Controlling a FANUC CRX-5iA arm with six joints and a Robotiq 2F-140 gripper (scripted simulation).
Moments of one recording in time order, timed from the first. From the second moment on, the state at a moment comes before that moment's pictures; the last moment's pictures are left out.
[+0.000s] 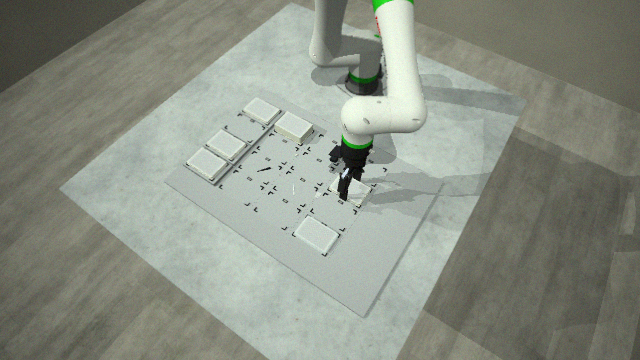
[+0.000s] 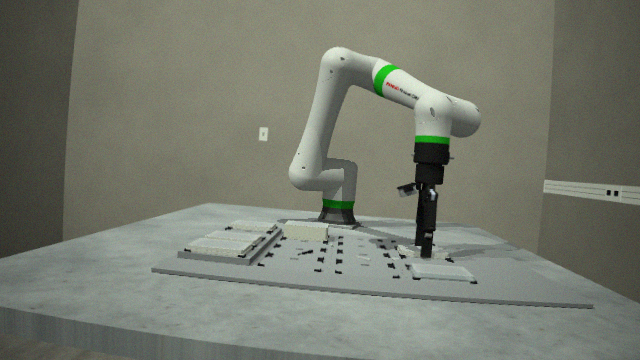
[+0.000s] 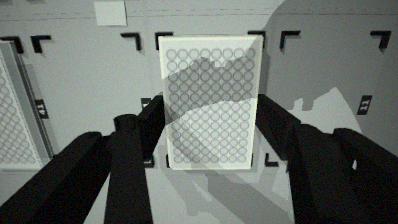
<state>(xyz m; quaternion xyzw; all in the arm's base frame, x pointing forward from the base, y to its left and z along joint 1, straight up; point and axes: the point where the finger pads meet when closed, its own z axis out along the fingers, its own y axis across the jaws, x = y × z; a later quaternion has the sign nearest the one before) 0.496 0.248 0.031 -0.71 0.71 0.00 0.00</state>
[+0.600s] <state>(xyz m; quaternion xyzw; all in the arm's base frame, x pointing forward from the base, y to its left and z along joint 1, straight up) 0.496 0.248 0.031 -0.71 0.71 0.00 0.00</state>
